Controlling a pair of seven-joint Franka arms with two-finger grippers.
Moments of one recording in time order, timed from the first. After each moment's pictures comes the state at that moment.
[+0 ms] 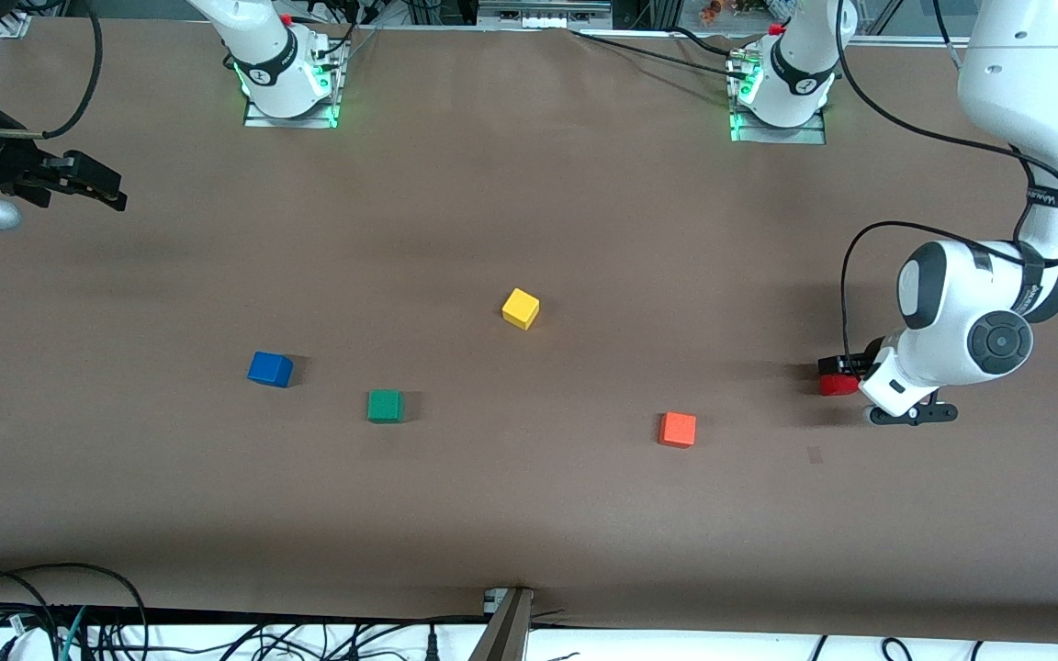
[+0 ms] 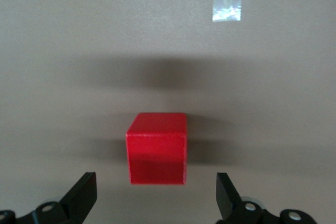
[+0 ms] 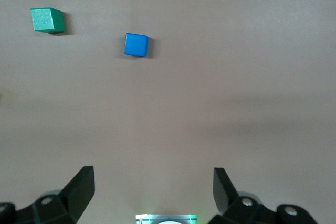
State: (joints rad) left arm 0.08 0.57 -0.05 -1.78 0.08 2.17 -0.09; right arm -0.06 -0.07 0.05 -1.74 0.00 1.58 0.03
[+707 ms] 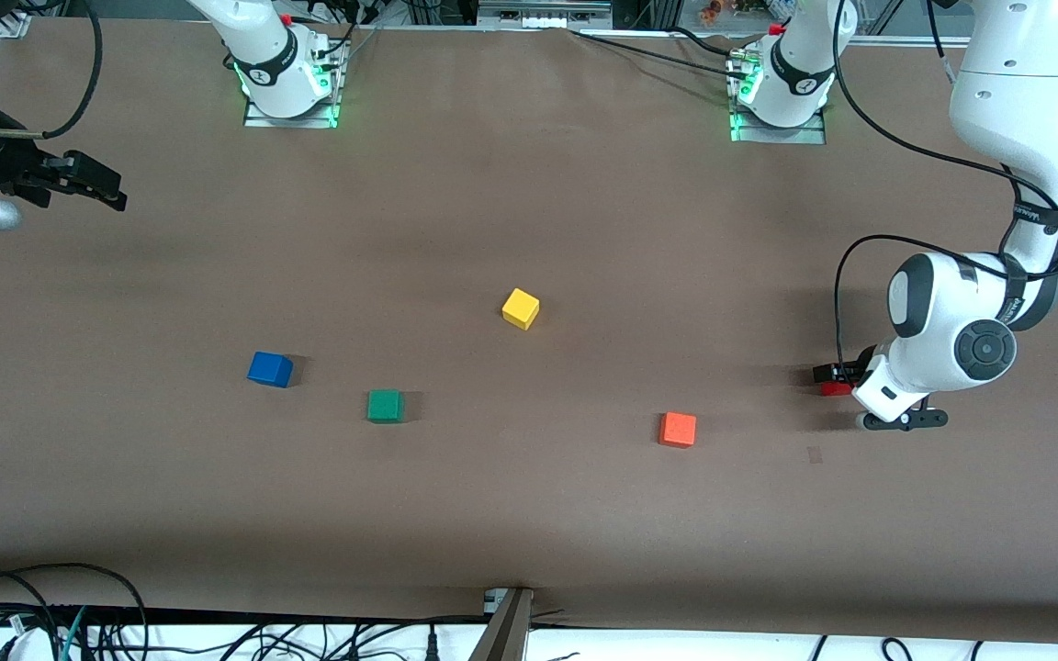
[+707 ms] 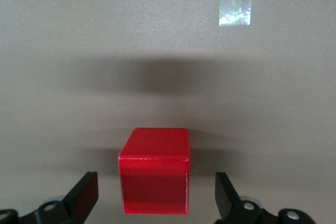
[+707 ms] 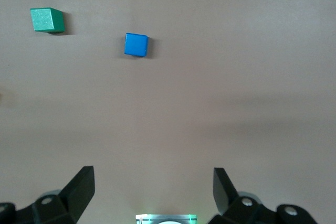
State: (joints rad) left arm 0.08 0.61 -0.05 -1.78 0.08 2.22 -0.09; right arm -0.06 -0.07 0.05 -1.74 0.00 1.58 0.03
